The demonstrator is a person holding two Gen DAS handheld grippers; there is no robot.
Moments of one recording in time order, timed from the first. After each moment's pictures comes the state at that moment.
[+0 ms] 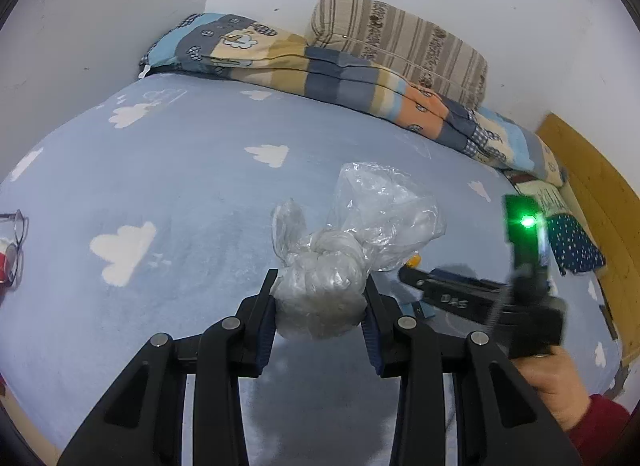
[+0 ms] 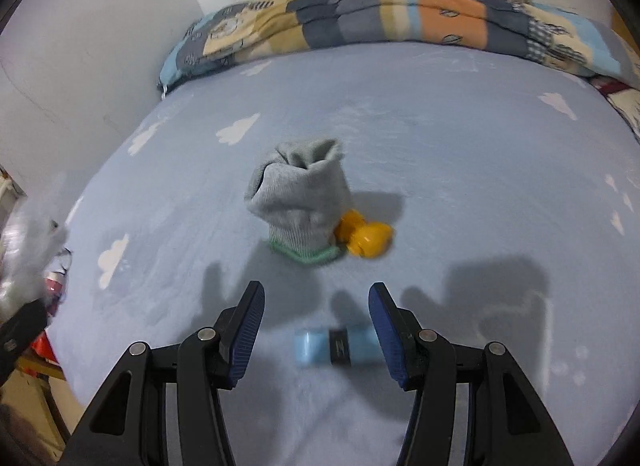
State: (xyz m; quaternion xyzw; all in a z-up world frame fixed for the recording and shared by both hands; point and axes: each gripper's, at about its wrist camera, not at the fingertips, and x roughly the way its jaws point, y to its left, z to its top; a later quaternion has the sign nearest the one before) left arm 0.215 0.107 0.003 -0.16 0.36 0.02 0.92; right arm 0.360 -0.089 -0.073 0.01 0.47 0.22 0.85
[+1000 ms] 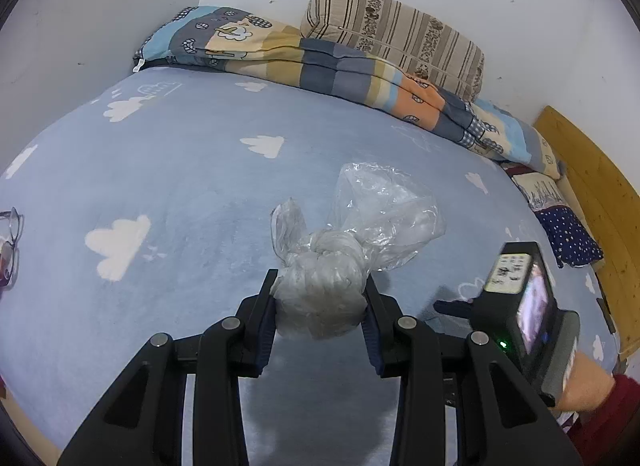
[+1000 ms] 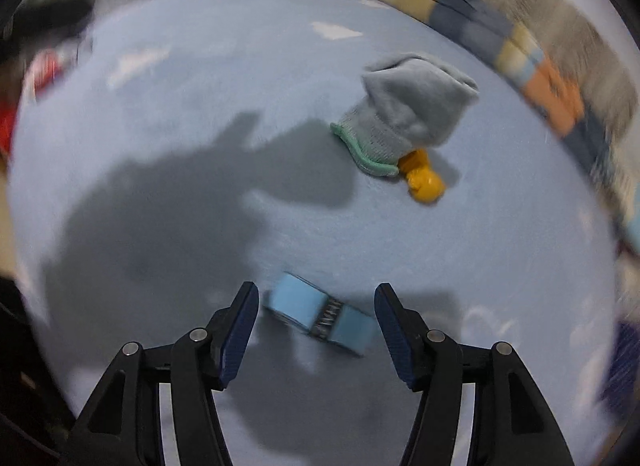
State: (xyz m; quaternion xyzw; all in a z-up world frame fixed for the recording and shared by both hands) left arm 0.217 0.103 -0.003 -0.16 0.38 0.01 0.91; right arm 0.295 -0.066 -0.098 -0.32 0.45 0.30 0.78
